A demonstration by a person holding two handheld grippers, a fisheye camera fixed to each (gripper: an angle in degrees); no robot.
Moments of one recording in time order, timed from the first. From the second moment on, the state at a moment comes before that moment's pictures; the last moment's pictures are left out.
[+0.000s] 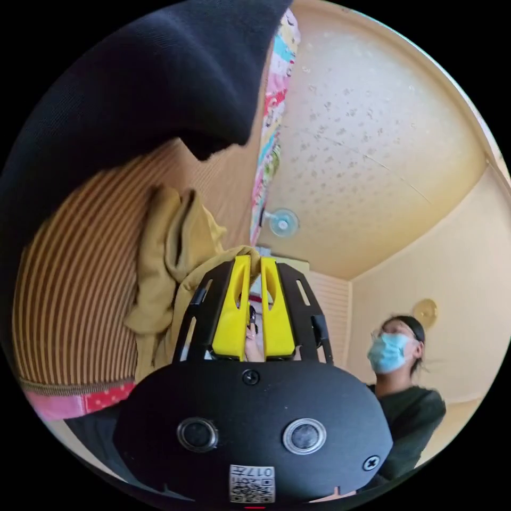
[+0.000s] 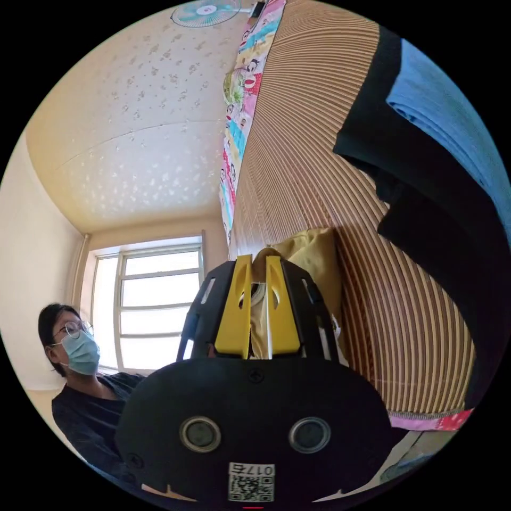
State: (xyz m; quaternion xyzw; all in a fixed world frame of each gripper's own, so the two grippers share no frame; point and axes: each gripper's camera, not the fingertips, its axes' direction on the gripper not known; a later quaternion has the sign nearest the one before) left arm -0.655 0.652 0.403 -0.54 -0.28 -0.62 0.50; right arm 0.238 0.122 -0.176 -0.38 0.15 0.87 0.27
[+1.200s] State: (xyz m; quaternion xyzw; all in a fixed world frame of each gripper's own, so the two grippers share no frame) left arm -0.207 0.907 0.571 -0.88 0.01 -0.24 0.40; right arm 0.305 0.039 -0.302 -0.54 0.24 0.77 0.24
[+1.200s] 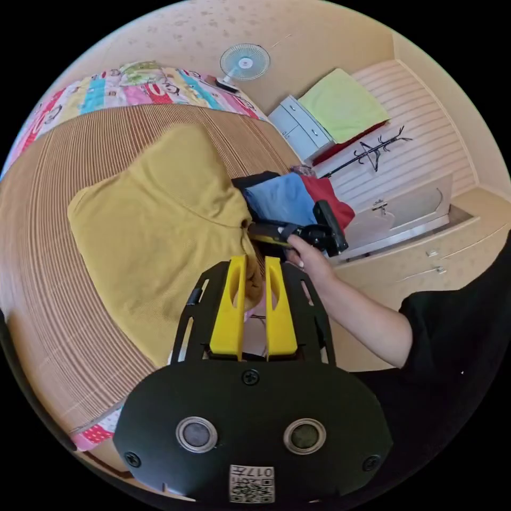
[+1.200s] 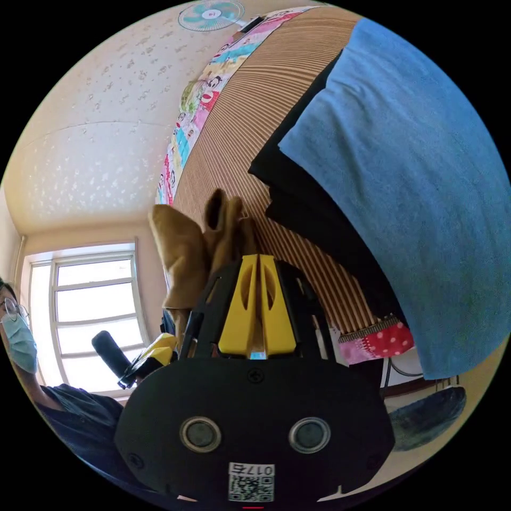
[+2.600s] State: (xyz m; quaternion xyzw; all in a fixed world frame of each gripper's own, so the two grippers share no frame) left arm -0.542 0.459 0.585 -0.81 -0.30 -0.16 0.47; right arm 0.005 0.110 0.043 -0.35 -0.16 0.88 0.27
